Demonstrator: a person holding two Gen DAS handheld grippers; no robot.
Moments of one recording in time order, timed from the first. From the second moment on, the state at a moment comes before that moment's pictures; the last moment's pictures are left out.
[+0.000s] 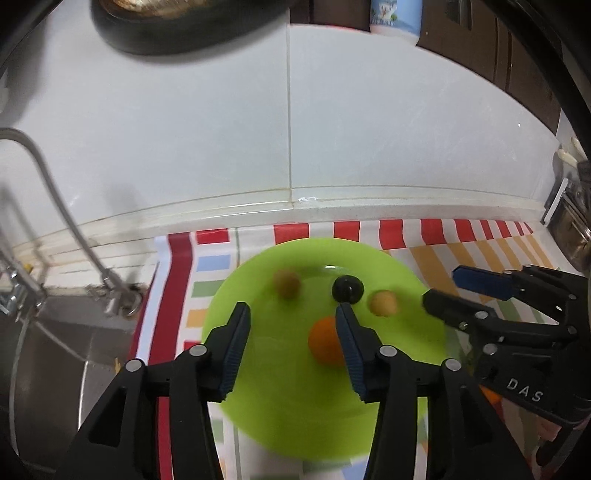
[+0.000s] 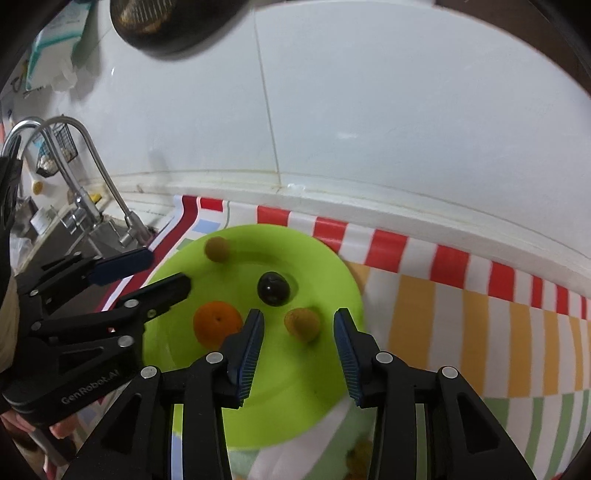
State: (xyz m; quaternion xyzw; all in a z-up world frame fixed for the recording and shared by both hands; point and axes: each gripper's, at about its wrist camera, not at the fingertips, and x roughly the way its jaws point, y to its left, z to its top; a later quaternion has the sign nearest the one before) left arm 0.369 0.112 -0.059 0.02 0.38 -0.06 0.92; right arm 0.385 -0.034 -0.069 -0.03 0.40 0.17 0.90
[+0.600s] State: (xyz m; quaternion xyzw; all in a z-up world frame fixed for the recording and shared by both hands) left arm 0.263 0.076 -0.006 0.03 0.32 -0.03 0.95; right arm 0.275 -0.087 -0.015 -0.01 0.33 0.14 0.93
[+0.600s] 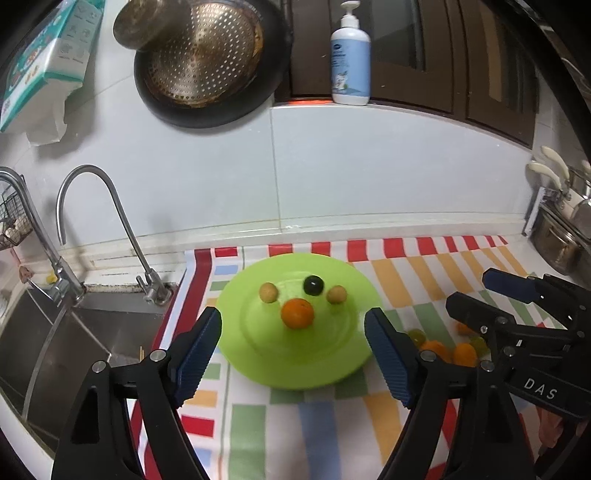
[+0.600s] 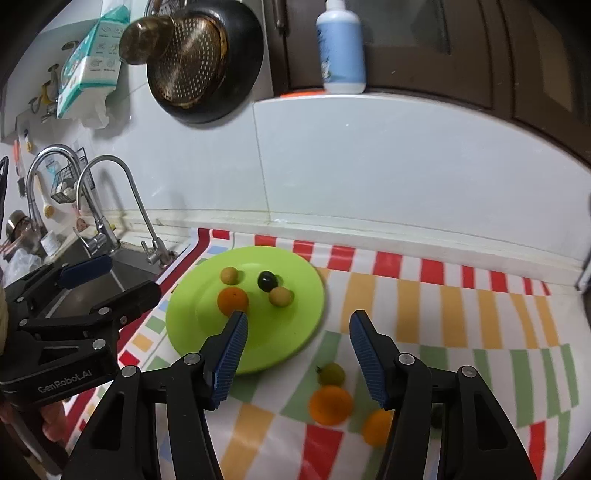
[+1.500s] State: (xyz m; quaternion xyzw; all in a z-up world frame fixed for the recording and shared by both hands) left arm 0.205 0.009 -0.021 0.05 0.31 -0.08 0.95; right arm 0.195 -0.173 -0.022 -0.02 0.31 0.04 0.95
